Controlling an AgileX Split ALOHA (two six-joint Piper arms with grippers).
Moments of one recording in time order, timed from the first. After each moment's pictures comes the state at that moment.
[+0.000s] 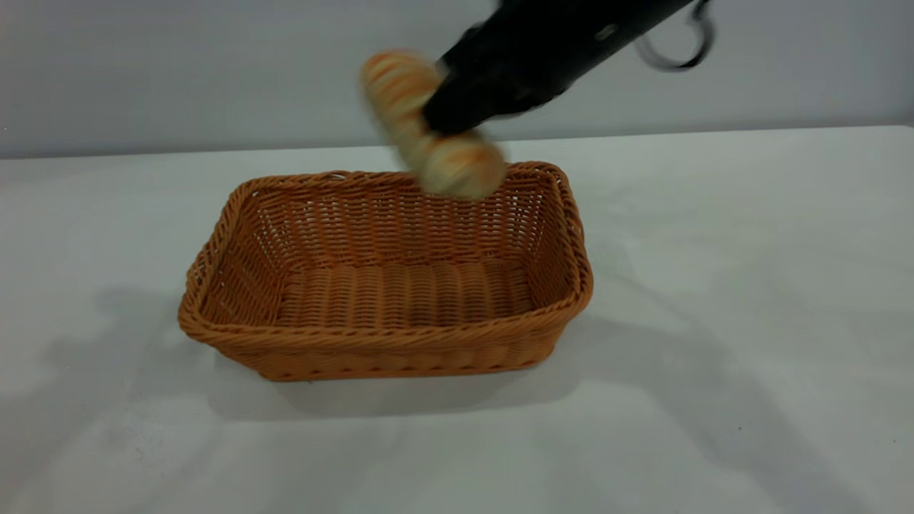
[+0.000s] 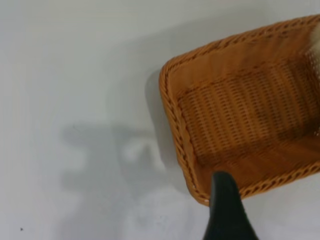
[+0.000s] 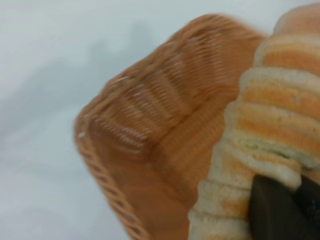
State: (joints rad) left arm -0.09 1.53 -1.48 -0.22 0.99 0.16; right arm 0.47 2.05 -1.36 1.22 0.52 -1.33
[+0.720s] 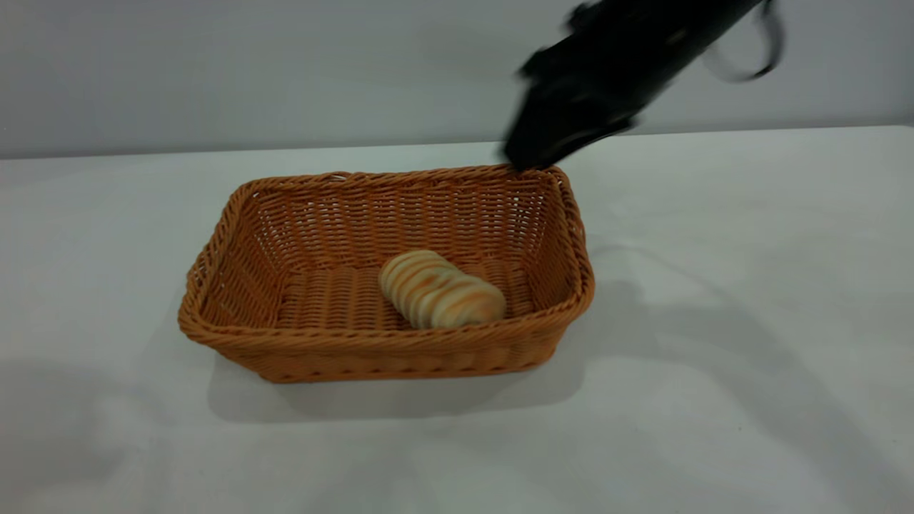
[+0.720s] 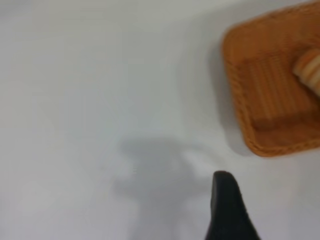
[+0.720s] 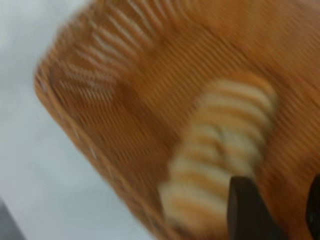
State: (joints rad) left arm -0.09 1.29 -1.48 0.01 1.17 0.06; right arm 0.32 2.02 -1.39 0.83 0.71 -0.90
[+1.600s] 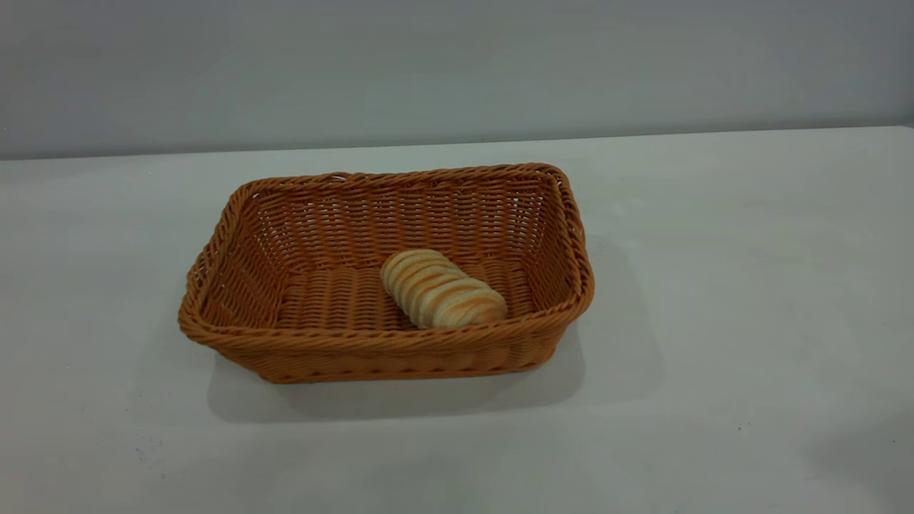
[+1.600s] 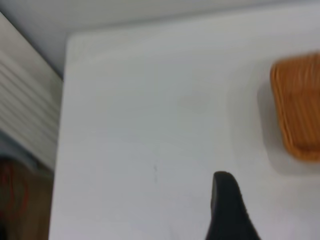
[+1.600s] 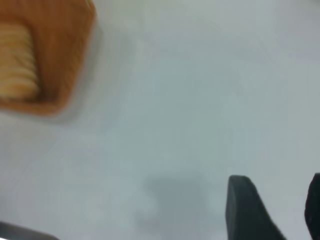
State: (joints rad) left arm -0.09 0.66 -1.20 0.16 1.17 -0.02; right arm 0.21 1.08 -1.38 -0.02 1.24 -0.09
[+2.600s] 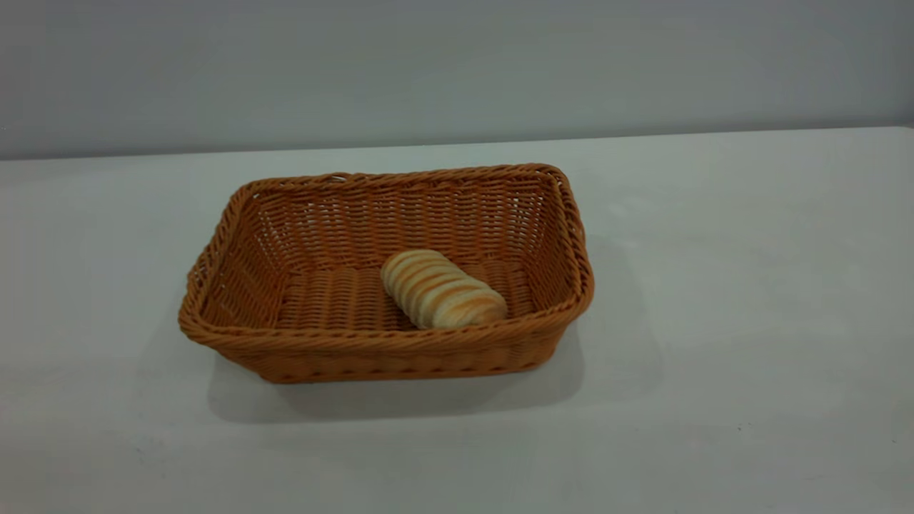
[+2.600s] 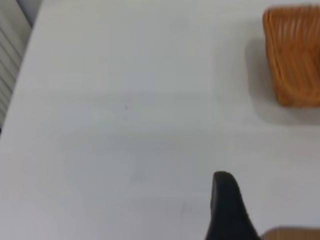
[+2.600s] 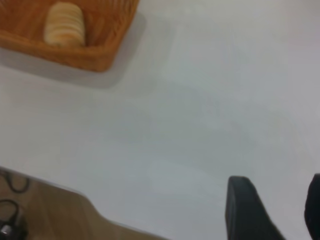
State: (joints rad) left arm -0.09 0.11 -0.63 0.12 1.16 -0.12; right arm 0.21 0.10 -0.54 0.07 1.13 -0.12
